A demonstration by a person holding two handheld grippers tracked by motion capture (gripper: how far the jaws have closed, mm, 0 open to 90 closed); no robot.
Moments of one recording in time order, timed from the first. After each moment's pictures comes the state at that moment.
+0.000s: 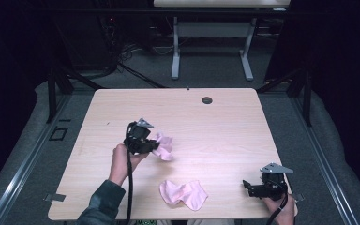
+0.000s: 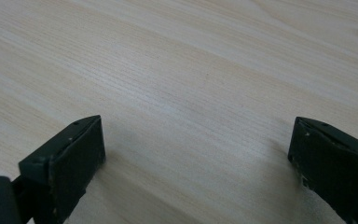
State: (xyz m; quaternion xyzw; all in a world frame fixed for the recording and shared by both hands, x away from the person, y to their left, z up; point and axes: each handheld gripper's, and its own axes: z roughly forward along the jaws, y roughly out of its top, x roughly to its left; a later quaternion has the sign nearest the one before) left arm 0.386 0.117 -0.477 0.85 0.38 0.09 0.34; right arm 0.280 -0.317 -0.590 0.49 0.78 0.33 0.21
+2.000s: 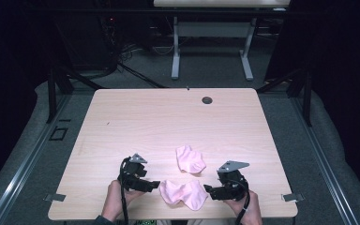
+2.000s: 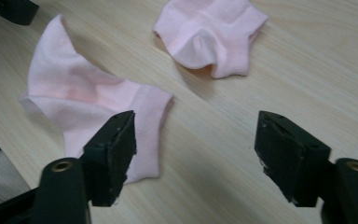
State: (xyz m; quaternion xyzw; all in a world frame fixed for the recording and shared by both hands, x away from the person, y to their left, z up) left arm 0.309 0.145 -0.552 0.85 0.41 0.02 0.32; right arm 0.269 -0.183 -0.537 0.42 0.84 0.34 0.11
